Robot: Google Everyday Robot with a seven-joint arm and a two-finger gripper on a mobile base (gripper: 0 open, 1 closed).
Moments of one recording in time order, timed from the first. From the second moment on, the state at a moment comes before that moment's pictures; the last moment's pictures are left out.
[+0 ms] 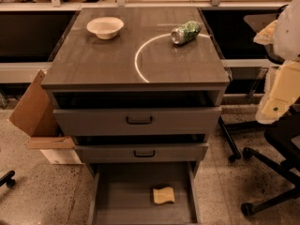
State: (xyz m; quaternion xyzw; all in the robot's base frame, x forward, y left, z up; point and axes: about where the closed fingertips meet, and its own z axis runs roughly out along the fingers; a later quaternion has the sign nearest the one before) arm 0.438 -0.216 0.977 -0.60 0.78 -0.04 0.16
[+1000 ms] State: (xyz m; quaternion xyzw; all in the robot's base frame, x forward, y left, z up) arm 0.403 -0.151 1.056 -0.61 0.77 -0.02 0.19
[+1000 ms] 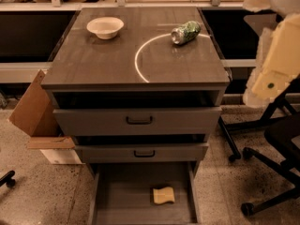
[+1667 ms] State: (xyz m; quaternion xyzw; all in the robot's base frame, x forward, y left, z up) arm 0.396 -0.122 1.095 -0.61 0.76 -0.03 0.23
